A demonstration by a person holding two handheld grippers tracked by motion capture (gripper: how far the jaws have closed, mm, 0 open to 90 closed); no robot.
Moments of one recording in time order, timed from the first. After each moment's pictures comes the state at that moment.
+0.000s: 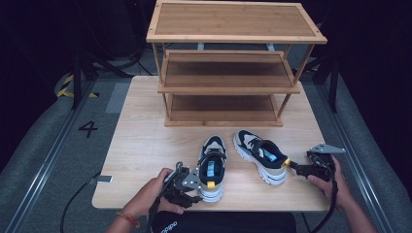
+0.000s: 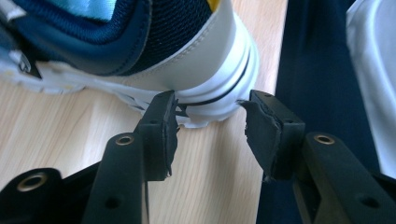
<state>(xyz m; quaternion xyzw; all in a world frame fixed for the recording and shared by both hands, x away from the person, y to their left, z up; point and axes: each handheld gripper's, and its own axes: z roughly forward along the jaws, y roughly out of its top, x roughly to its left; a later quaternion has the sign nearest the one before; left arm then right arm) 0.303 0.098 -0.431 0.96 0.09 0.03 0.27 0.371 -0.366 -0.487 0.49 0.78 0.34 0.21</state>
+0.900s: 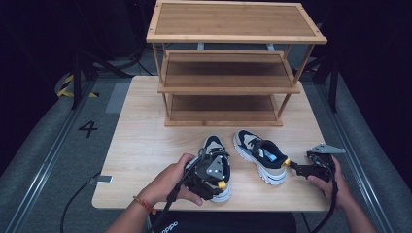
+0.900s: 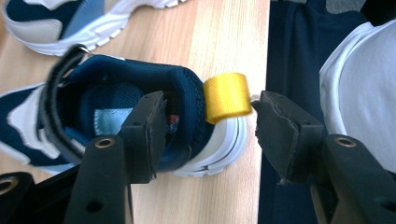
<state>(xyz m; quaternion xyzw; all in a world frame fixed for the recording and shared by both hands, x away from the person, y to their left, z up) 0.316 0.044 -0.377 0.96 0.05 0.03 0.26 0.371 -0.366 -0.487 0.49 0.78 0.34 0.21</state>
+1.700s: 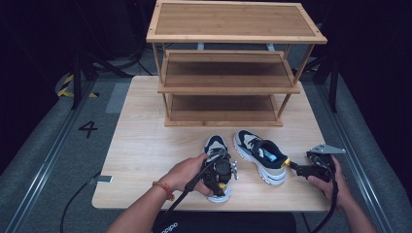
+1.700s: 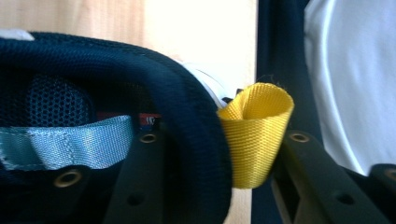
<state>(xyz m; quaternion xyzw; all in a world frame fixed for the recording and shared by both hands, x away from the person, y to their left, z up) 0.345 0.003 -0.405 0.99 0.01 -0.09 0.13 0.370 -0.366 -0.487 0.49 0.78 0.34 0.21</state>
